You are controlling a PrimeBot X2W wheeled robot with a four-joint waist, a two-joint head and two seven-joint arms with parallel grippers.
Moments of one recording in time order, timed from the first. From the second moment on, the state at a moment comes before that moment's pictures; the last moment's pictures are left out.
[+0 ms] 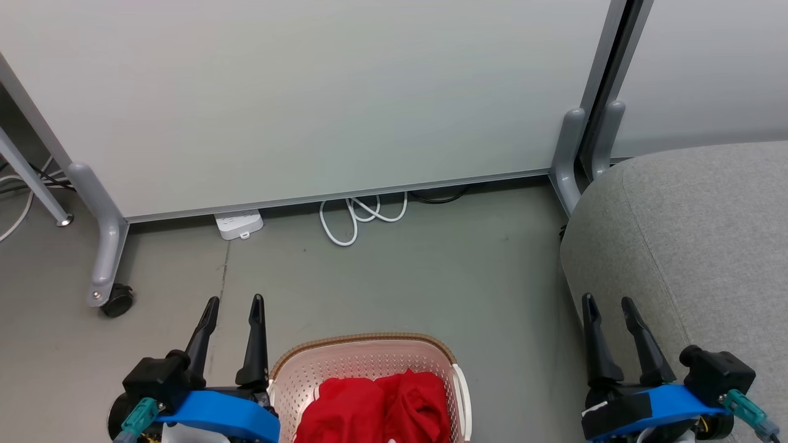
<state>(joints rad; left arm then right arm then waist) -0.13 0.04 -0.13 0.24 -0.30 -0.05 -0.21 -0.06 -0.05 0.04 0.22 0.36 0.13 -0.20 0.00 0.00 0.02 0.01</state>
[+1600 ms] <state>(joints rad) -0.13 0.05 -0.16 0.31 -0.14 -0.05 -0.26 -0.05 -0.05 0.05 0.27 0.15 0.13 -0.26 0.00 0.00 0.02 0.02</state>
